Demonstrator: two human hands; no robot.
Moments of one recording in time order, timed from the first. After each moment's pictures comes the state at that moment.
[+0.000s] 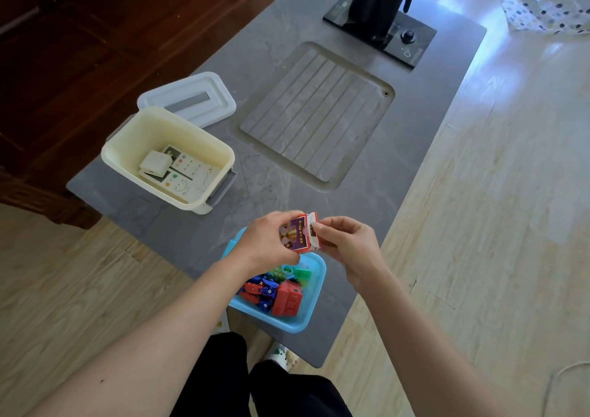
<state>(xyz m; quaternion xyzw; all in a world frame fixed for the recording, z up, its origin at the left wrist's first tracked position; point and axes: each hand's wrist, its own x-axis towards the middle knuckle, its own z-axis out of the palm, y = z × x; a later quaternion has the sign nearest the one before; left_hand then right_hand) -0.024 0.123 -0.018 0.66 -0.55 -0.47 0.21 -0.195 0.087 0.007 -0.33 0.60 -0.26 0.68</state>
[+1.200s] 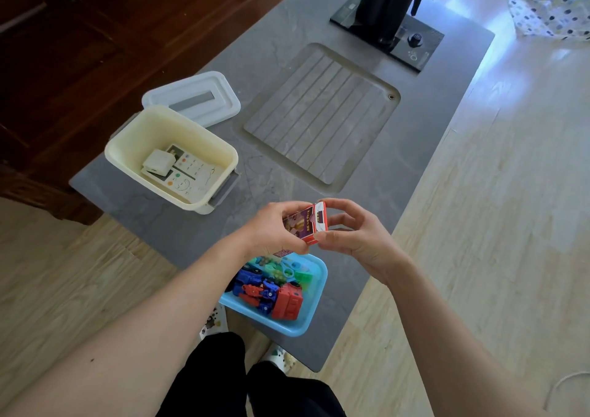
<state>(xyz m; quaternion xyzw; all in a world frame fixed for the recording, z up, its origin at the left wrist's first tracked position) -0.017 0.099 0.005 0.60 -0.47 -0.61 0.24 -0.211 0.059 0.022 -0.45 0.47 -0.18 0.74</state>
